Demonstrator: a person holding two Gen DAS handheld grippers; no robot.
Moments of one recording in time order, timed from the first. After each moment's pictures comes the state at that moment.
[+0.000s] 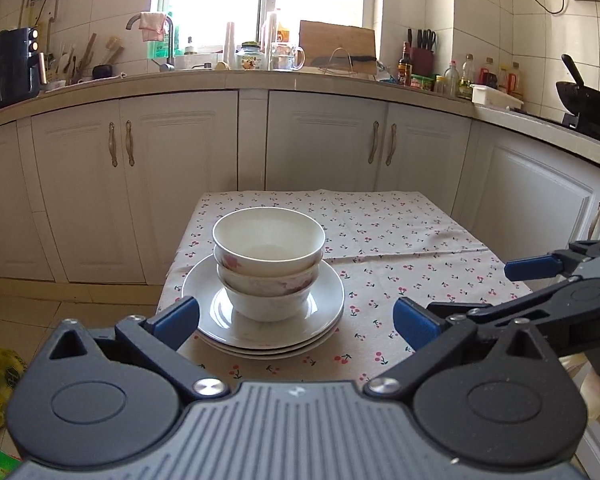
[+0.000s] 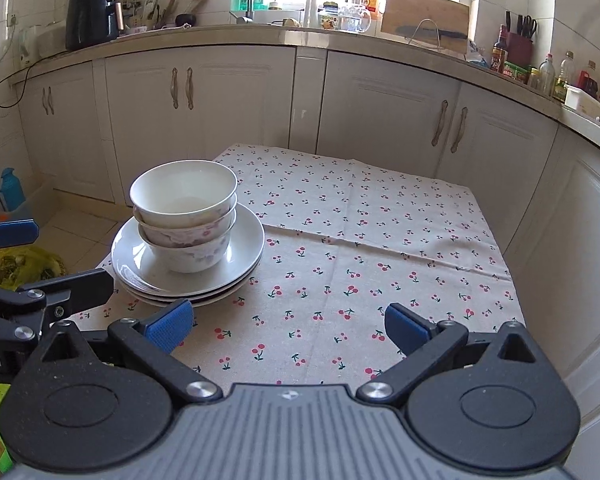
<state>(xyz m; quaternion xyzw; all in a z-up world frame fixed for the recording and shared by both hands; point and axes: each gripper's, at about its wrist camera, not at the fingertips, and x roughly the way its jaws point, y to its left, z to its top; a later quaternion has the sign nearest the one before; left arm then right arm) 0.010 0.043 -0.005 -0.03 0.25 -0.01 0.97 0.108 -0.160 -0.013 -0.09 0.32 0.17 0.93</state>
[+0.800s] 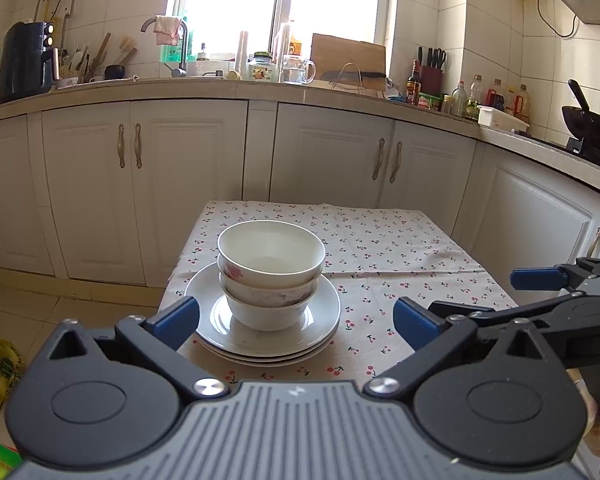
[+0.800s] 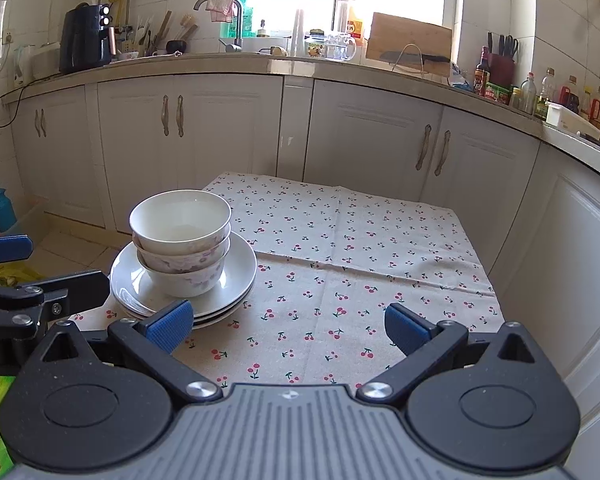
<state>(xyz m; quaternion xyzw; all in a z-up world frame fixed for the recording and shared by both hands) -0.001 0.042 0.001 -0.05 0.23 -0.01 0.97 0.091 -0.162 0.000 -0.09 0.28 0.15 0.94</state>
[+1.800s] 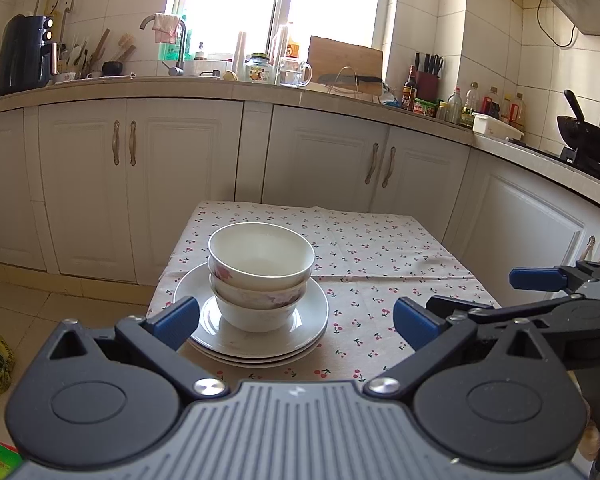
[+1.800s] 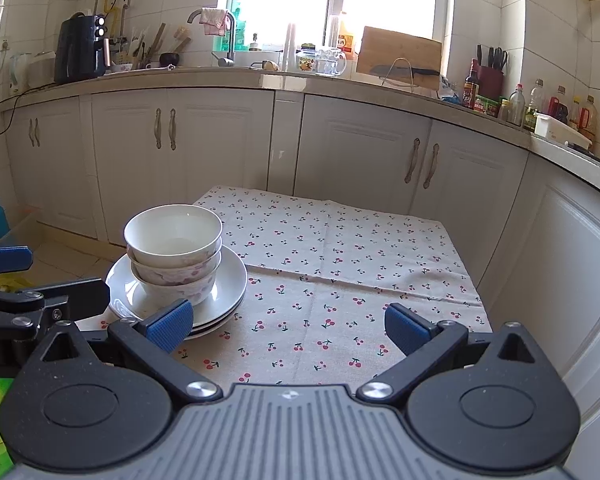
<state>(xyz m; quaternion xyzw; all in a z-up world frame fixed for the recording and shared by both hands) -0.002 0.045 0.004 -0.07 0.23 -0.02 0.97 0.083 -0.163 0.007 -0.09 0.26 0.14 0.95</state>
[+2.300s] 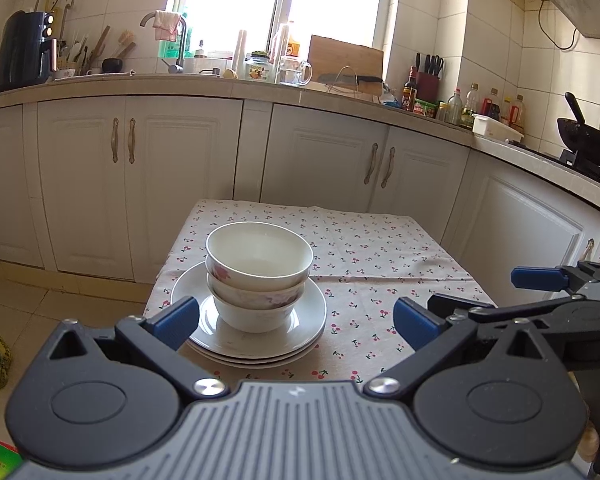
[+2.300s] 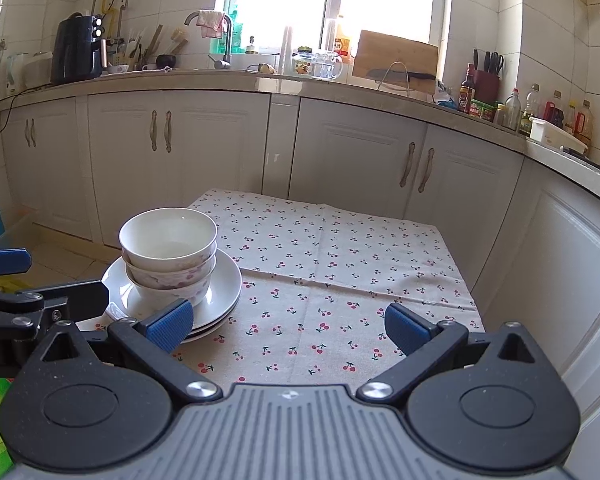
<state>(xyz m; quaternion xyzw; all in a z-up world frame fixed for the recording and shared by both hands) -0.001 0.045 0.004 -0.07 0.23 -0.02 0.97 0.082 -0.162 0.009 -0.09 0.26 0.13 0.95</state>
